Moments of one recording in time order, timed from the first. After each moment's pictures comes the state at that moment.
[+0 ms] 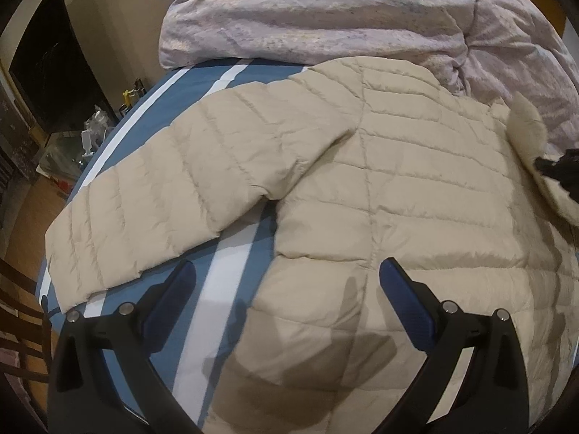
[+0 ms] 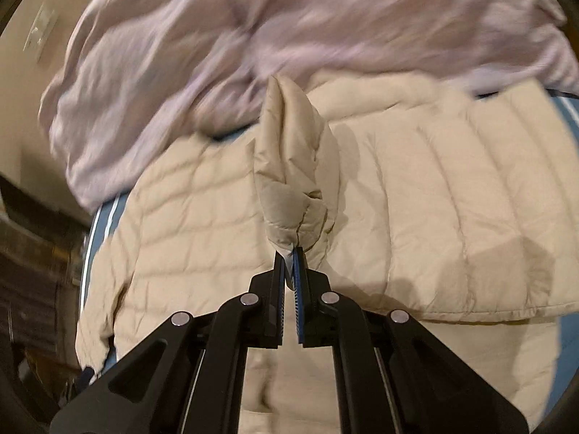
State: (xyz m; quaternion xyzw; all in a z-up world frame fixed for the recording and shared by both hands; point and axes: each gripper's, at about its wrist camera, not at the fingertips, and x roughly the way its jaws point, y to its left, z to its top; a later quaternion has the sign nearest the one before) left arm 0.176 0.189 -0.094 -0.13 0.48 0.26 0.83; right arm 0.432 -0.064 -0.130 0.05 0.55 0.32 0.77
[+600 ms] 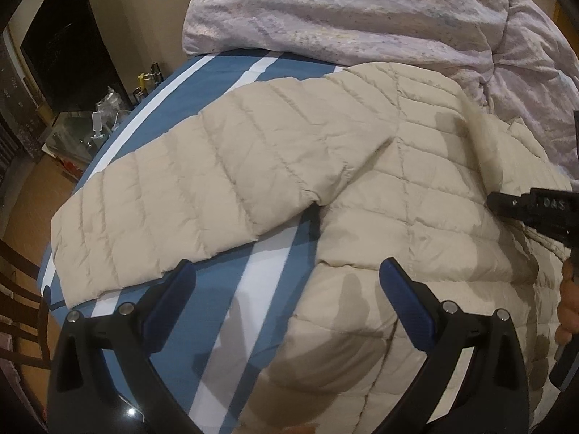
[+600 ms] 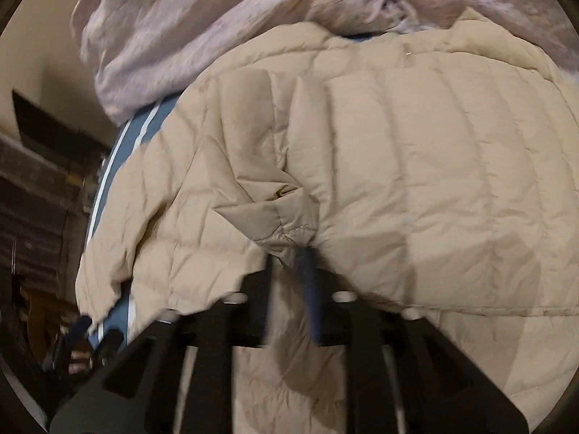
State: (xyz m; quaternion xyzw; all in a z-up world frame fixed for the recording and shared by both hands) left arm 0.165 0.220 -0.094 -0.16 0.48 0.27 0.82; right arm 0.371 0.018 -0.146 -0.03 0.59 0.40 0.70
